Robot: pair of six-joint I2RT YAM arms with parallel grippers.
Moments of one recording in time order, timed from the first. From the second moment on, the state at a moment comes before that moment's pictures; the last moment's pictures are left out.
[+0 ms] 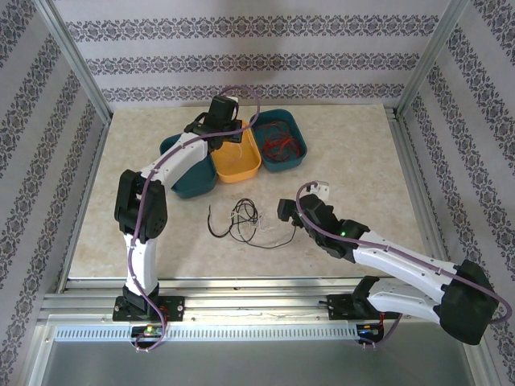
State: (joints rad) left arm -0.39 2.03 1.77 -0.45 -0.14 -0.22; right arm 0.80 1.06 0.61 -0.30 0.44 0.78
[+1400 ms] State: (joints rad) left arm -0.54 1.30 0.74 -0.31 0.14 -0.64; right arm 0.73 1.18 0.67 -0.44 0.37 0.91
